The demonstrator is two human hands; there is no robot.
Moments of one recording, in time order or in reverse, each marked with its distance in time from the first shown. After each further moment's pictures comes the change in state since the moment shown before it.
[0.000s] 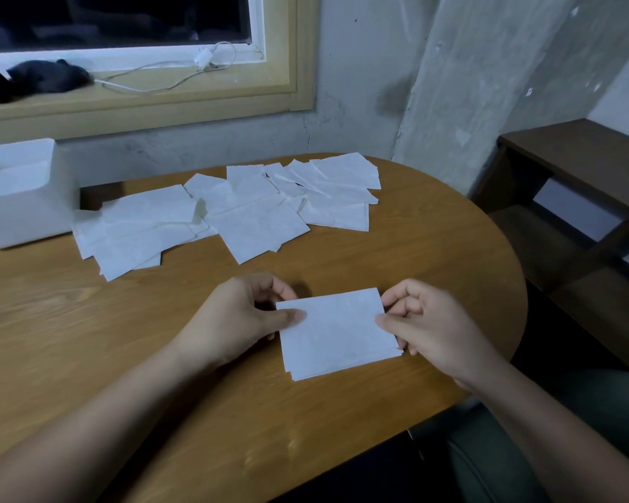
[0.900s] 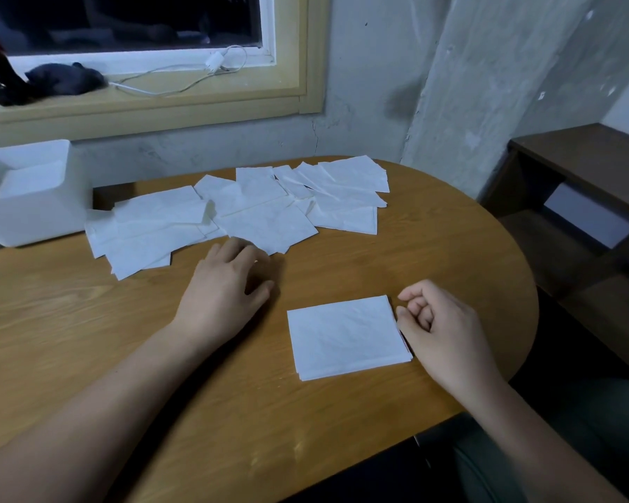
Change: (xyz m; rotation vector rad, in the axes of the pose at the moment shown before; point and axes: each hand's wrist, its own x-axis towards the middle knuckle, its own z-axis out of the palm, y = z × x) left_hand 0.029 -0.037 -0.022 0.677 0.379 0.245; right_hand 0.009 0.036 0.011 -0.369 0.367 -0.315
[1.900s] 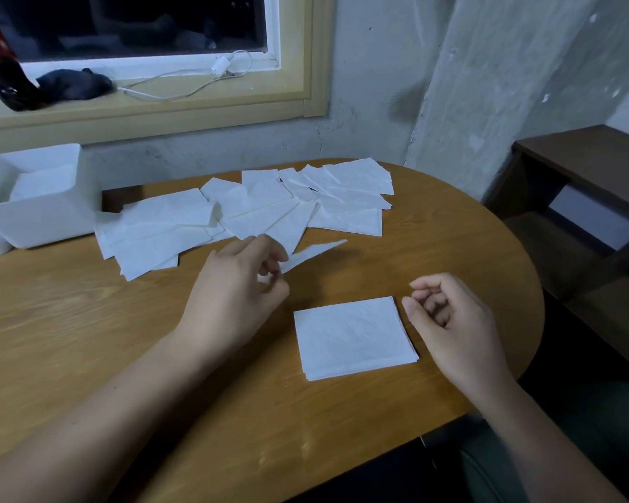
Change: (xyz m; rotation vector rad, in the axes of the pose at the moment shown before) left_hand -0.013 0.046 -0.043 -0.150 0.123 0.069; right_hand 0.000 -0.009 -0.008 0.134 0.040 0.064
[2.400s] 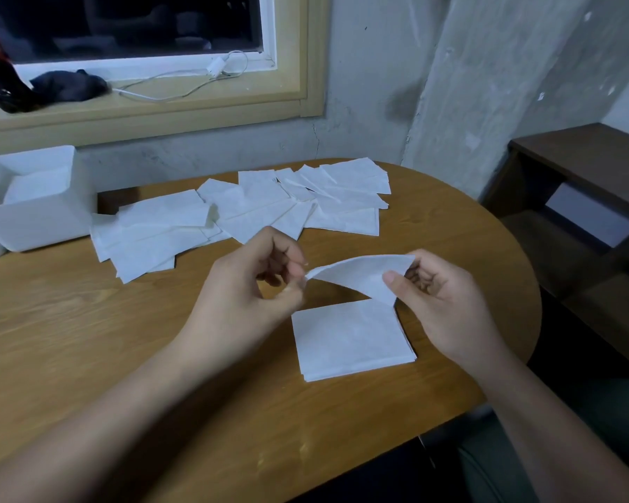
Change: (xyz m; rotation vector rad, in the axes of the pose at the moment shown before) left_hand -0.007 0.029 -0.014 -0.488 -0.075 -0.024; right_hand 0.023 -0.038 -0.010 0.312 -0.221 -0.016
